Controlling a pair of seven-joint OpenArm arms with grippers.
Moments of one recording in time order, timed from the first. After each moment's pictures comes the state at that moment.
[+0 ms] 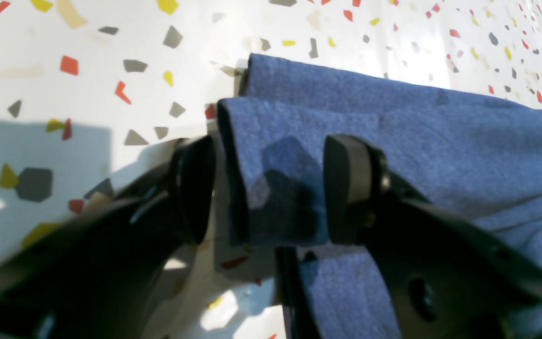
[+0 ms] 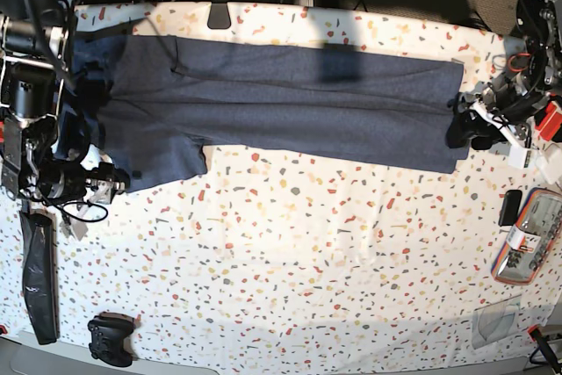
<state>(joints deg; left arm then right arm) 3.8 -18.0 -19.3 76.3 -37.0 -39.9 39.7 29.1 28.3 7.2 43.0 27.1 34.2 -55.4</state>
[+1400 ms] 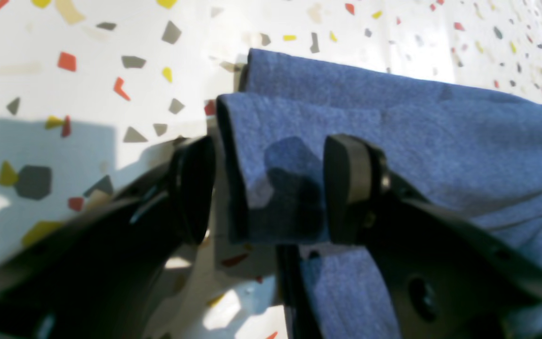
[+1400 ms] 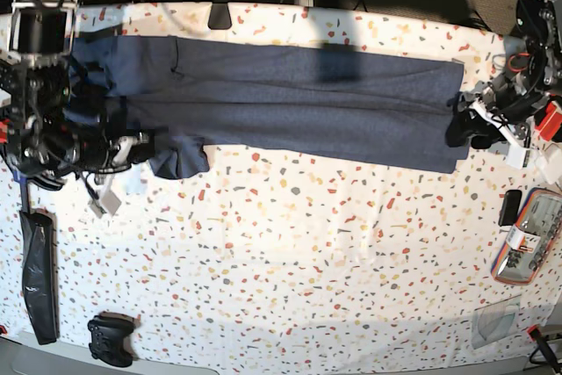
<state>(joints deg) 3.9 -18.0 -19.4 76.3 -36.2 -40.0 39.8 10.0 28.0 5.9 80.2 45.1 34.2 -71.6</state>
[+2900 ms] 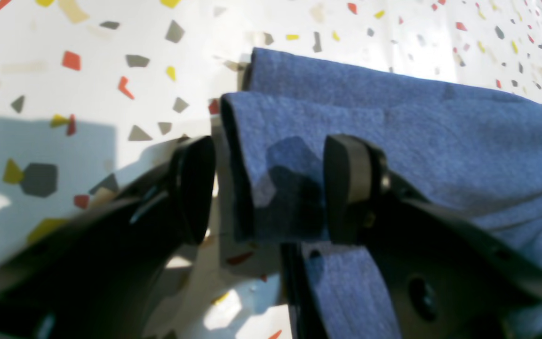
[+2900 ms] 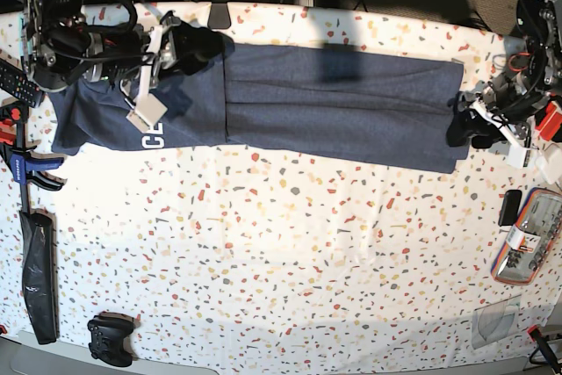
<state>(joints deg) 3.8 -18.1 -19.4 76.3 -36.3 -39.8 40.0 -15.0 28.1 7.0 105.0 70.9 34.2 -77.4</state>
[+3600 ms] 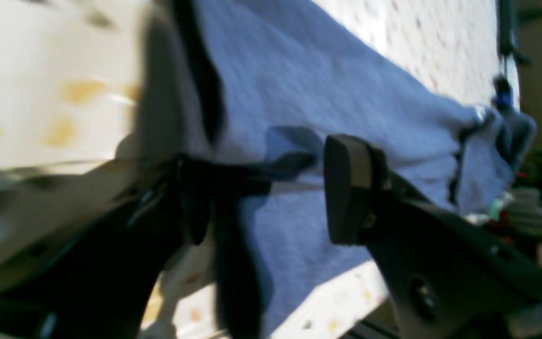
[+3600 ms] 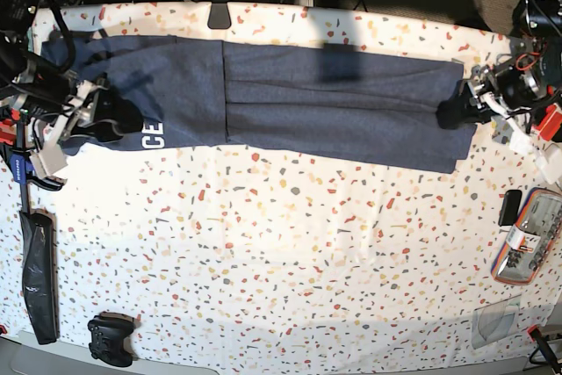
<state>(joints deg) 3.7 -20.1 -19.3 70.1 -63.1 -39.9 62.4 -12.1 27.9 28.6 105.1 68.1 34.2 -73.3</state>
